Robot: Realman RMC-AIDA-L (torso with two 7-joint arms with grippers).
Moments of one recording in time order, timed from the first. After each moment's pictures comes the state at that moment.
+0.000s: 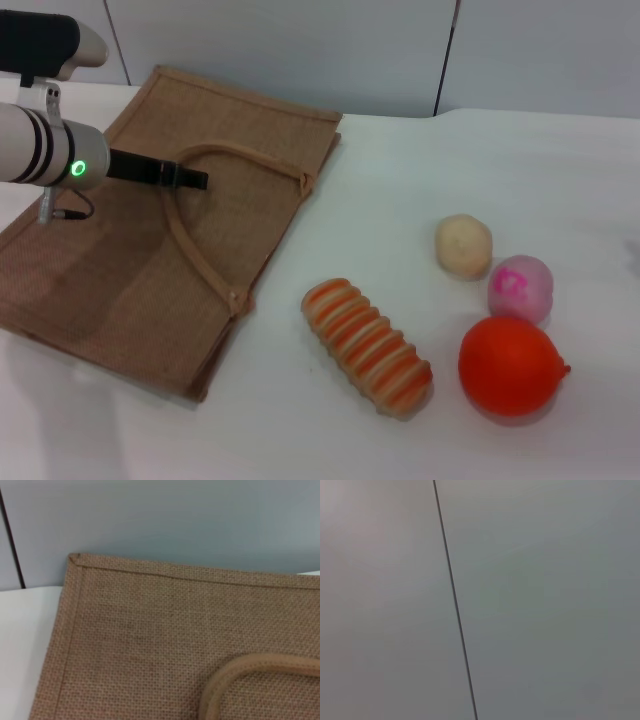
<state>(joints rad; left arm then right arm) -0.88 -2.03 0.43 0.53 -0.38 -0.86 0.99 0.50 1.98 -1.46 -0.08 -0.17 -1.44 0.63</state>
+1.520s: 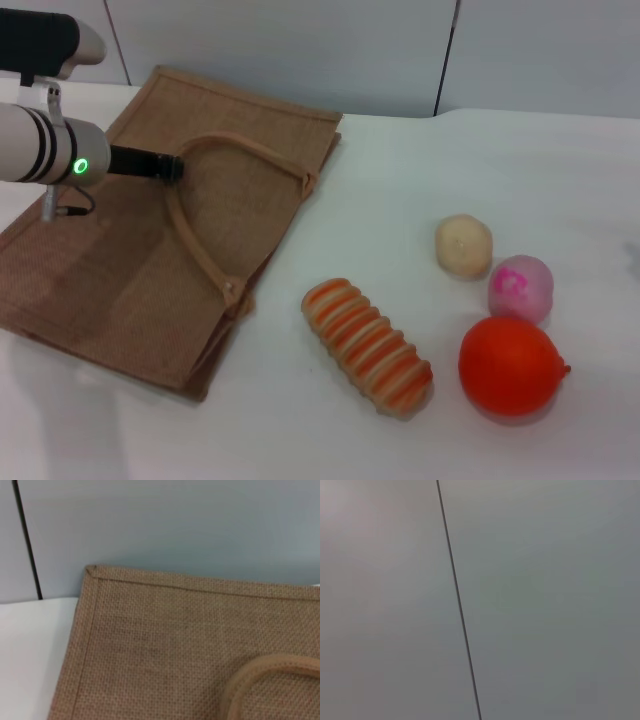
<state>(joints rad) -0.88 -2.04 0.43 0.50 -0.41 -0.78 1.02 0.50 1.98 -1.46 -0.09 -0.17 -1.45 0.63</state>
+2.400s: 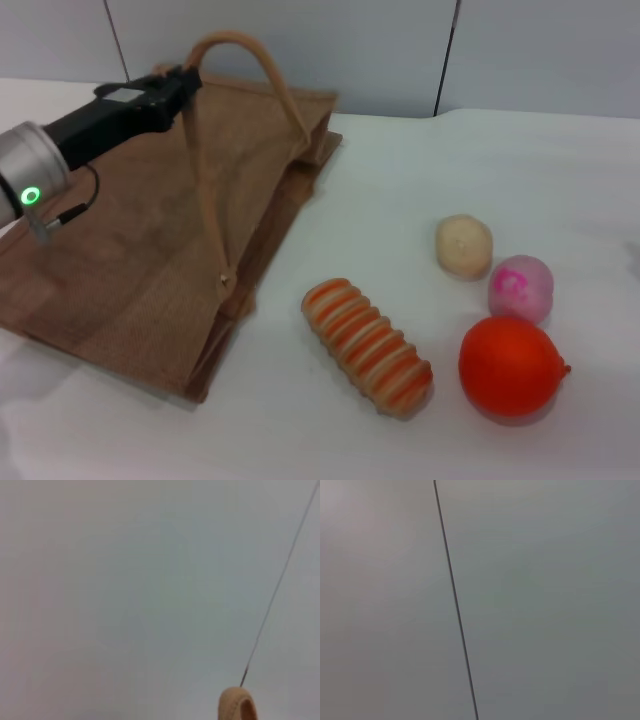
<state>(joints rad) -0.61 -2.04 0.42 0.43 -1.45 -1.25 1.84 0.49 1.98 -1.46 -0.08 -0.17 -1.44 0.63</state>
